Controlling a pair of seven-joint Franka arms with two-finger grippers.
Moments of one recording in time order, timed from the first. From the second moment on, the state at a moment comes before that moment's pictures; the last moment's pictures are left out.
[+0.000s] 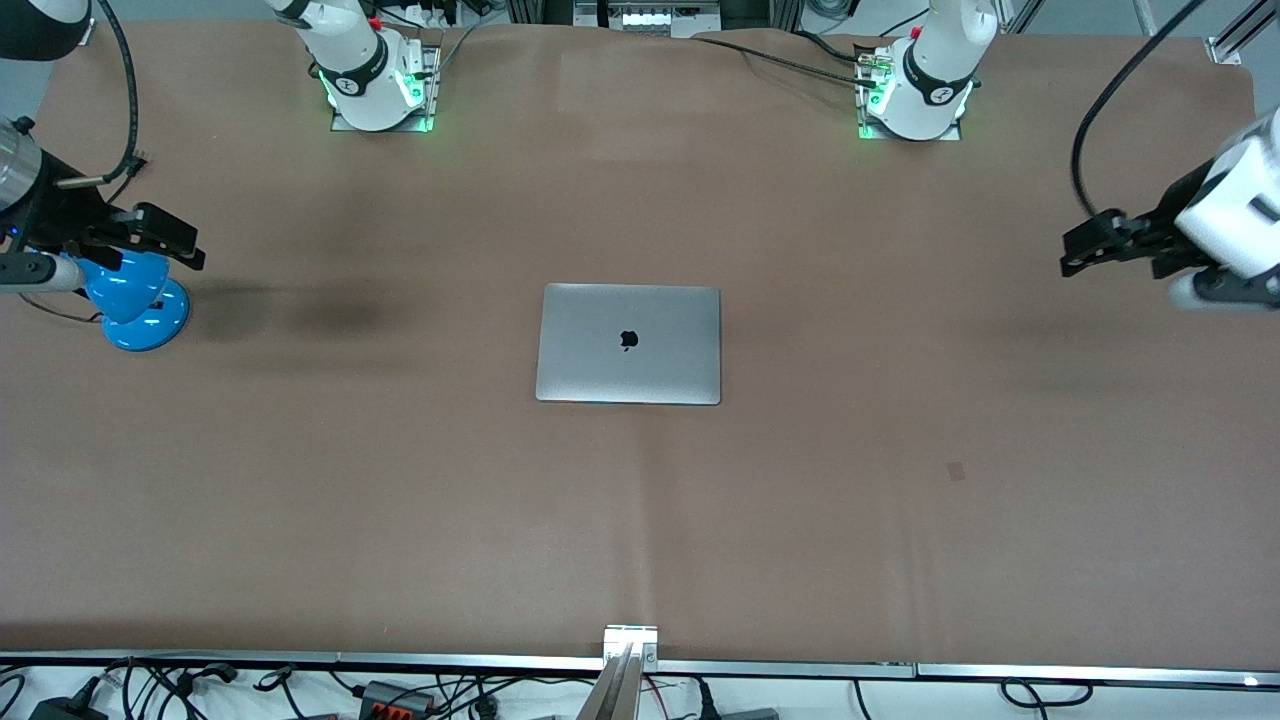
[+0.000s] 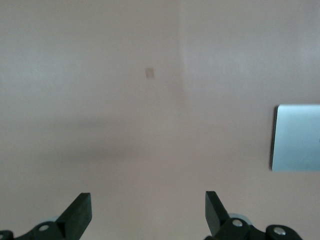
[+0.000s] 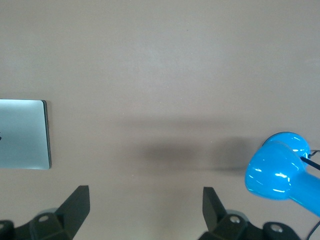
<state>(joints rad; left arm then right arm) -0.01 0.08 -0.05 -1.49 0.00 1.54 -0.05 -0.06 0.01 0.06 -1.66 0.03 1.64 0.00</state>
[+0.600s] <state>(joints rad) -0.01 -0.01 -0.04 -1.63 0.00 1.61 -0.05 -0.09 -0.02 0.08 -1.70 0.02 1.67 -0.01</state>
